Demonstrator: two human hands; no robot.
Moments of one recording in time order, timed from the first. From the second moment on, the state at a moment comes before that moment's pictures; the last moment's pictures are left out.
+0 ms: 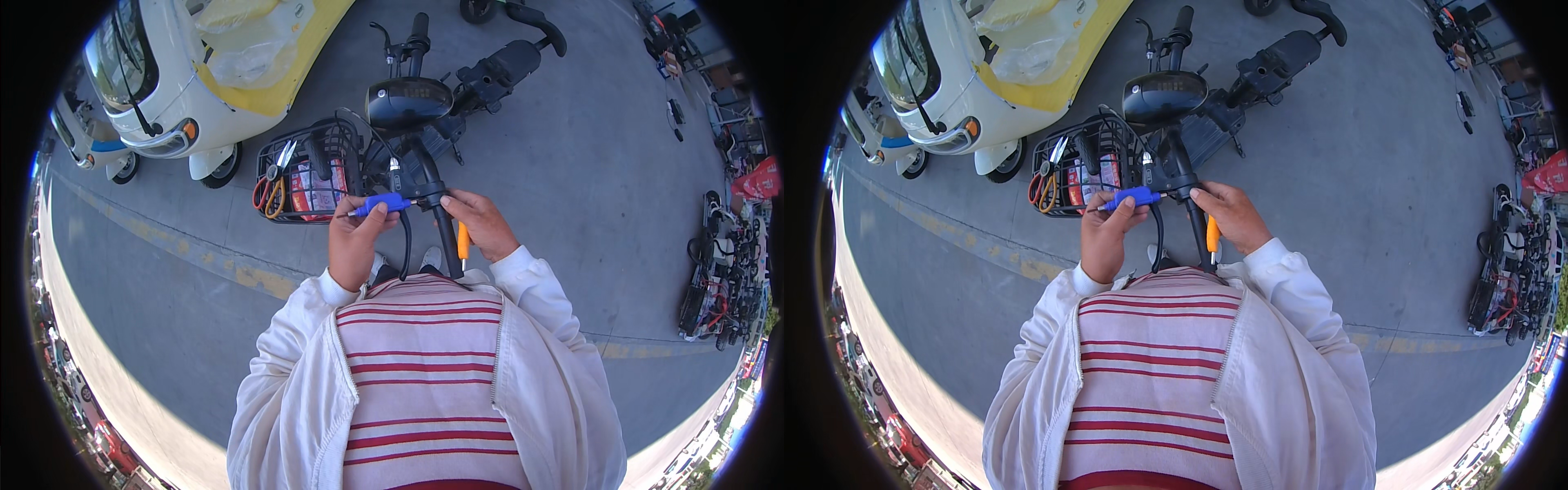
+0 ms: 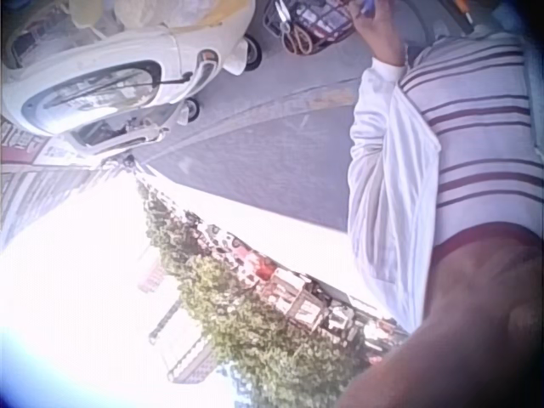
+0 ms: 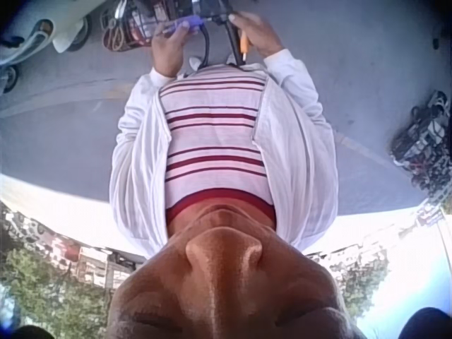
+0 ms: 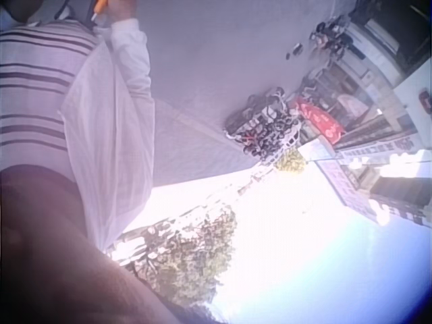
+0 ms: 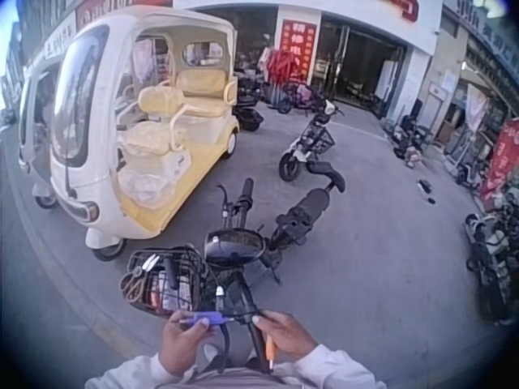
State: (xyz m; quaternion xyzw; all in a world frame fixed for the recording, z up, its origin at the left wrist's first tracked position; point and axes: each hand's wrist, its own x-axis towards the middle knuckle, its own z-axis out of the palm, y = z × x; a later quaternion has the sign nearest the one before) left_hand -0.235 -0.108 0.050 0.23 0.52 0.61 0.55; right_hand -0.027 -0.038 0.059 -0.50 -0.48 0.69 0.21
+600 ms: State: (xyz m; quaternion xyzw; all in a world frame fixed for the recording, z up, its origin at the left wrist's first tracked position) left_hand -0.255 -0.092 0.092 0.77 0.61 0.15 0.11; right_hand -0.027 -0.038 0.054 -0.50 -0.47 0.69 0.21
